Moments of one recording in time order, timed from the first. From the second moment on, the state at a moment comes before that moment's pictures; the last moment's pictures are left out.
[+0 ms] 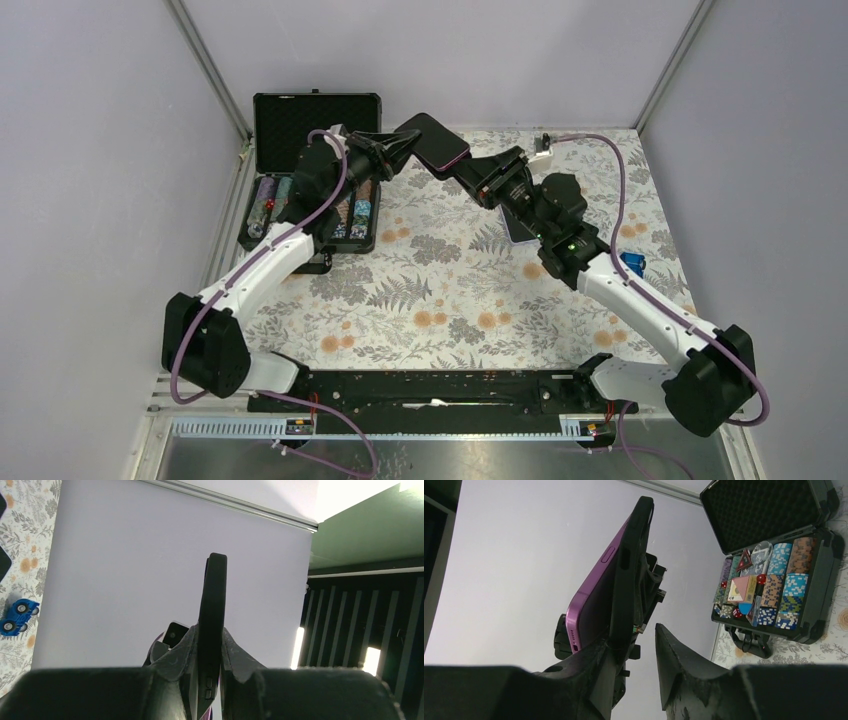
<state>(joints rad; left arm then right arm) -0.41 1.36 1.09 0.36 0.34 -1.91 0.60 1.19 0.95 0.33 -0.10 1.31</state>
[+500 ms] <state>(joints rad) -0.45 1.36 1.09 0.41 0.33 -1.84 0.59 1.25 0.85 0.68 -0.18 1.34</state>
